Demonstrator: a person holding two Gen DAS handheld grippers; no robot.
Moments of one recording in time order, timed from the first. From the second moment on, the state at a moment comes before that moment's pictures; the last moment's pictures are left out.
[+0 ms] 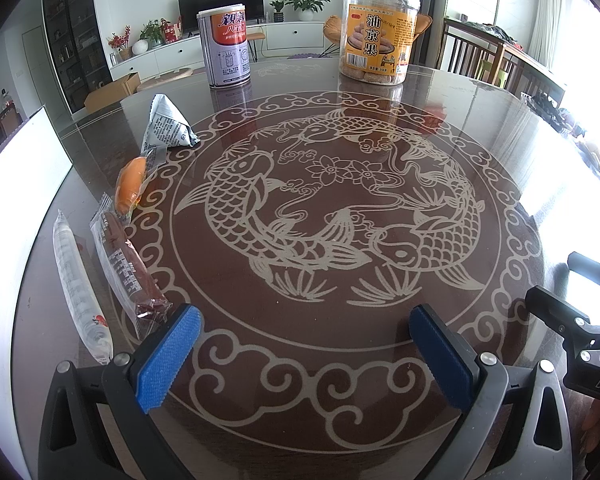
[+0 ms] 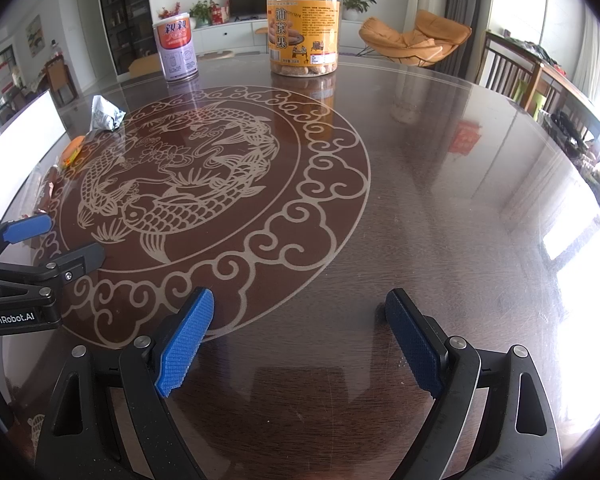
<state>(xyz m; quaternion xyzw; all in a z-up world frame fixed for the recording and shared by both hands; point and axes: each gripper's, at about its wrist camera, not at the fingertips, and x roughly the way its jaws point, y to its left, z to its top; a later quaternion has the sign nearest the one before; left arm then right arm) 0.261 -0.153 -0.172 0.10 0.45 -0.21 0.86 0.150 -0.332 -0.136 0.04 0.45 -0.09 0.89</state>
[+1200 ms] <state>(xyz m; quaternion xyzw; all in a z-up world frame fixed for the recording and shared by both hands) 0.182 -0.065 -0.133 0.01 0.50 -0.19 0.85 0.150 -0.332 -0.136 0.04 0.45 -0.09 0.89</state>
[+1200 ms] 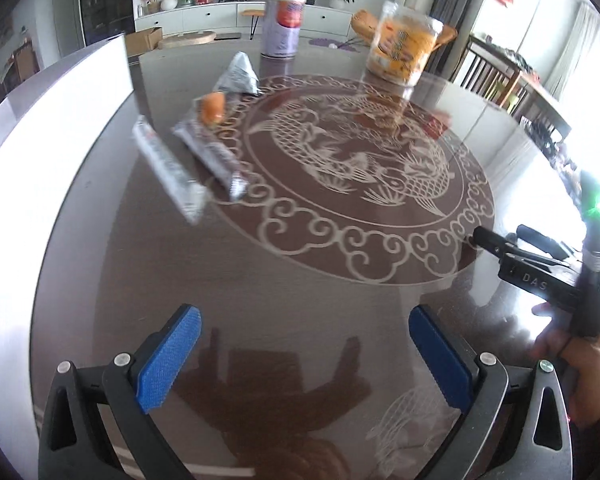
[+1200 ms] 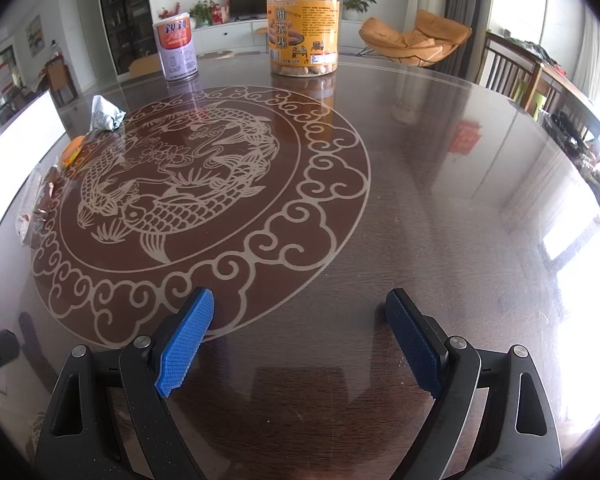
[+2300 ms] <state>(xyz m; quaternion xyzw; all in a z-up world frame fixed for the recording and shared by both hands) 0.246 0.013 -0.096 -0.06 0.46 -0.11 0.88 0.222 -0.193 -0.139 -0.01 0.50 0.15 0.85</state>
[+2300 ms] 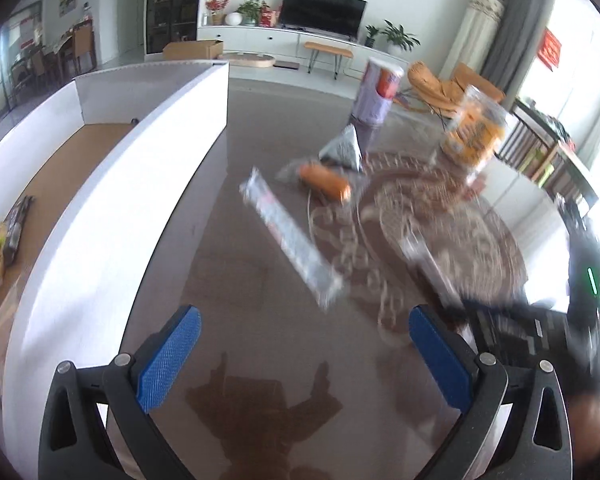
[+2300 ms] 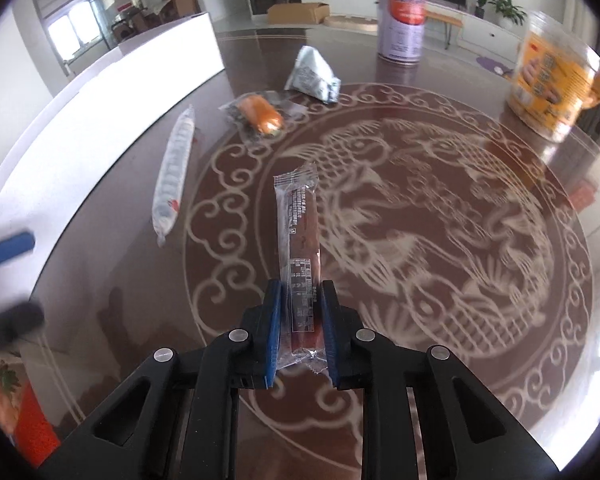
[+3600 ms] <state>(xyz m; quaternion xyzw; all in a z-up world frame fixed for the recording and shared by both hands) 0.199 0.162 -0.008 -0.26 0.31 -0.15 0.90 0.220 -0.123 0.010 0.13 0.41 0.29 0.86</state>
